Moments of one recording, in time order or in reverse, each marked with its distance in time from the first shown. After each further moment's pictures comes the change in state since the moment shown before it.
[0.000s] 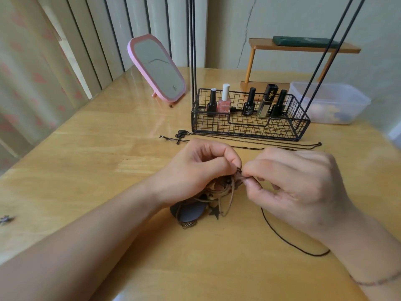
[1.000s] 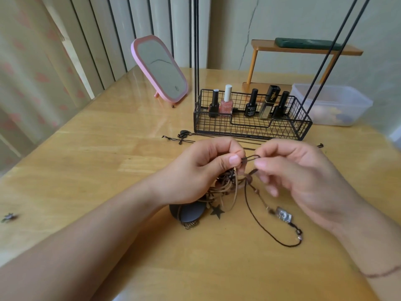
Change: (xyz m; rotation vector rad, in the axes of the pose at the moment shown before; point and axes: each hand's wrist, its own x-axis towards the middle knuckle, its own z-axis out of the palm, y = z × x) left_hand 0.002 0.000 -0.002 0.160 -0.050 0.102; right_hand 0.008 0.000 -0.004 1.108 -0.191 0.874
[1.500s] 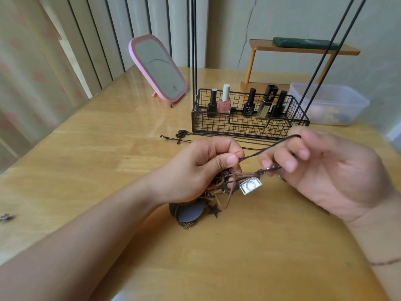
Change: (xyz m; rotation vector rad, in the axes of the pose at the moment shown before) left_hand -0.001 0.003 0.000 -0.114 -0.039 -0.035; right_hand 0.003 -0.006 -0.031 0.447 -0.146 -0.017
